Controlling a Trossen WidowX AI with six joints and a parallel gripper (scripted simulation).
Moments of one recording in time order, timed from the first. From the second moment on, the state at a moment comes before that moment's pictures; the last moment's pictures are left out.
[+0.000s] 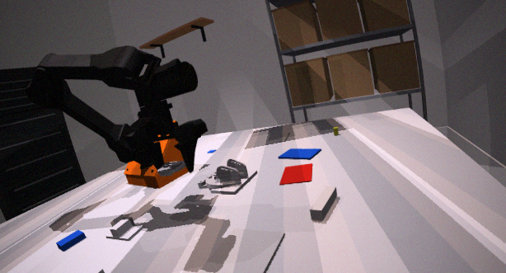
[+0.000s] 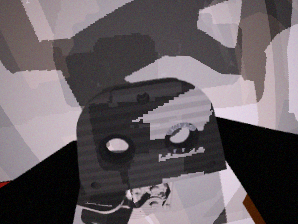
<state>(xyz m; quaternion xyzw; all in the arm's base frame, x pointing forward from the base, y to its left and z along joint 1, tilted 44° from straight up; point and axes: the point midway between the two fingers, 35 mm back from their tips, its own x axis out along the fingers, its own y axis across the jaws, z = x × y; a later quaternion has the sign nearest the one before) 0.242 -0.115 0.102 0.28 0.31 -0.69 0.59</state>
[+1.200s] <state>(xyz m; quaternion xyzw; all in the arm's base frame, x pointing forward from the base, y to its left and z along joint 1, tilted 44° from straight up) 0.257 -0.059 0.049 0.01 0.56 -0.51 0.65</state>
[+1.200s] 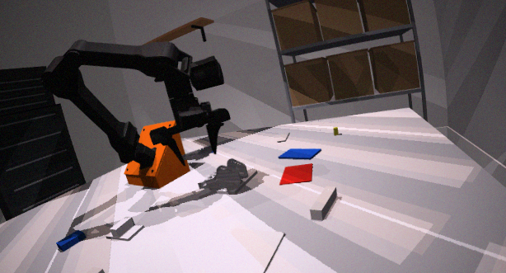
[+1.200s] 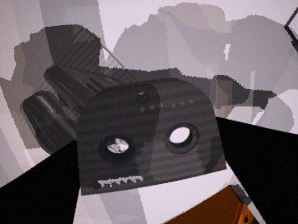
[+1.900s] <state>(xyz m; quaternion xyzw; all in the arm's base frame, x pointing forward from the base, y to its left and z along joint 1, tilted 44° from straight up) 0.254 -0.027 0.018 -0.15 0.67 -0.37 0.63</state>
